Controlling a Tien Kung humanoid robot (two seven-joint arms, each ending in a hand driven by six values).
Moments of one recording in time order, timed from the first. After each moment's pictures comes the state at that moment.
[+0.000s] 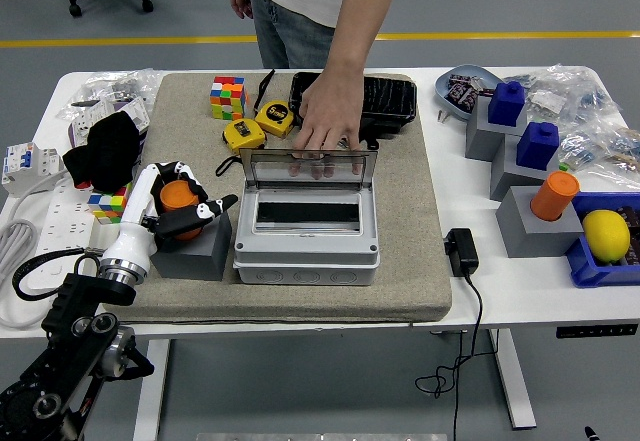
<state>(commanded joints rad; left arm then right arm) -0.07 0.03 -1.31 -1.32 1.33 0.14 -0.19 0.07 -0.06 1.52 0.18 -1.28 -0.05 -0.03</state>
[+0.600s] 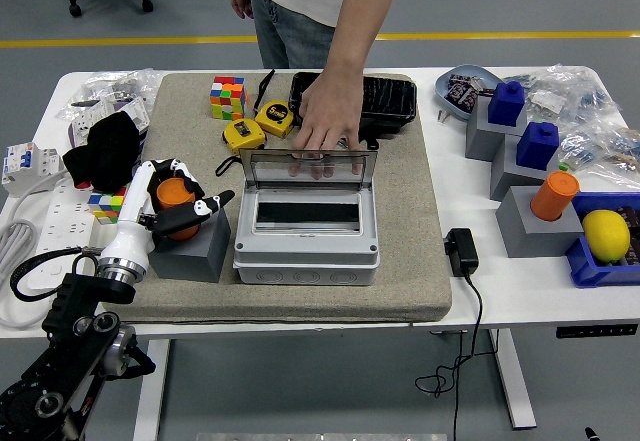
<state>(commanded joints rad) -0.08 0.03 -1.30 -1.32 1.35 0.18 -0.20 0.07 -0.06 1.51 0.18 -1.27 -0.05 -0.03</state>
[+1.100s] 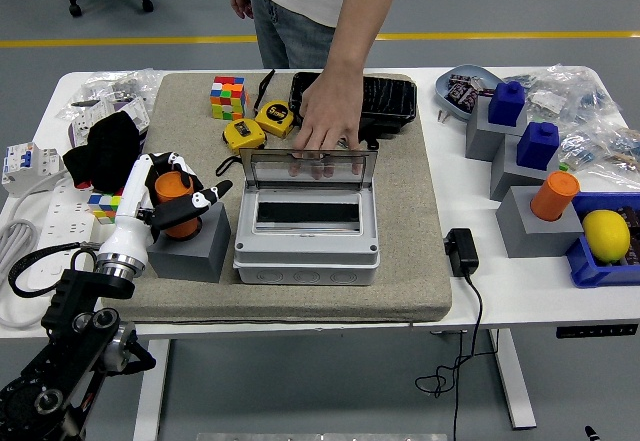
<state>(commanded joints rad) -0.09 0.03 -1.31 -1.33 1.34 0.18 -0.22 0.07 -0.06 1.51 0.18 -1.27 -0.05 -0.03</state>
